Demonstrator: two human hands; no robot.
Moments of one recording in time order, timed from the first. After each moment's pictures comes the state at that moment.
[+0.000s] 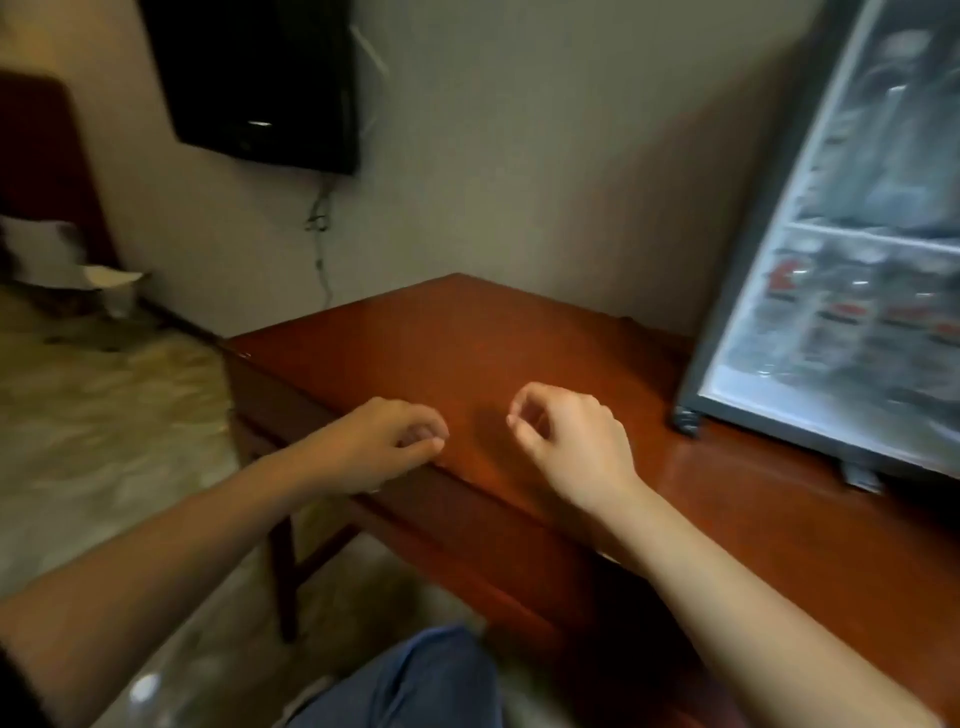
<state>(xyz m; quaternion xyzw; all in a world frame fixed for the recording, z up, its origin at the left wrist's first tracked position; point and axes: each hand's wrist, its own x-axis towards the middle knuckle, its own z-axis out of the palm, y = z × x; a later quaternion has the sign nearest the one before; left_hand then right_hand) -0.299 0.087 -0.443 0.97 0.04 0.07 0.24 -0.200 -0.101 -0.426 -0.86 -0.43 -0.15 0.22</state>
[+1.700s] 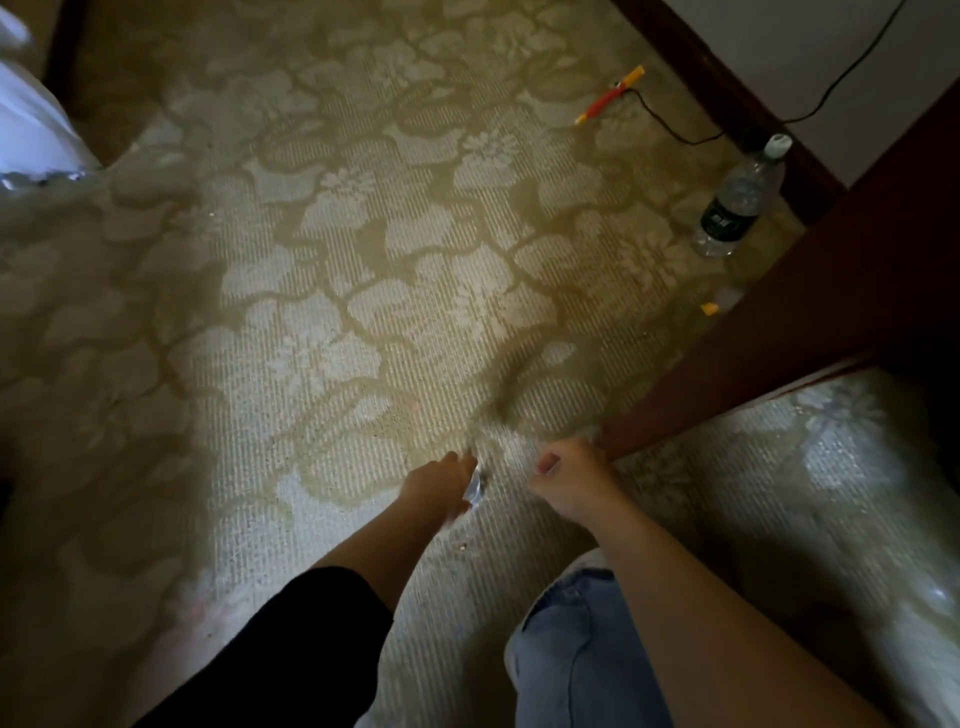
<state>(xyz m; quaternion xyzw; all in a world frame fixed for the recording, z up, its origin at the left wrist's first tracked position) -0.443 0.414 -0.969 0.81 0.47 -0.27 0.23 -0.284 0.365 -0.909 -0.79 -0.40 0.46 0.07</state>
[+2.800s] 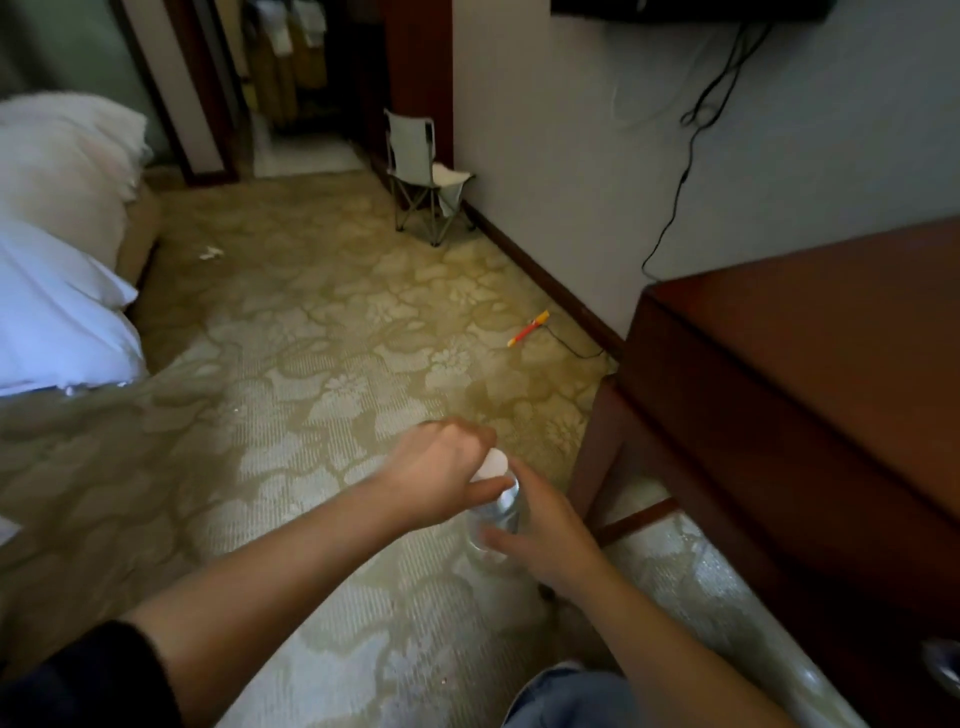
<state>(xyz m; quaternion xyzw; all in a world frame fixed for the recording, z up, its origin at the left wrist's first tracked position) -0.450 0.369 -0.592 0.95 0.32 0.04 0.00 -0.318 0.288 -0.668 -0.64 -0.58 0.34 0.37</state>
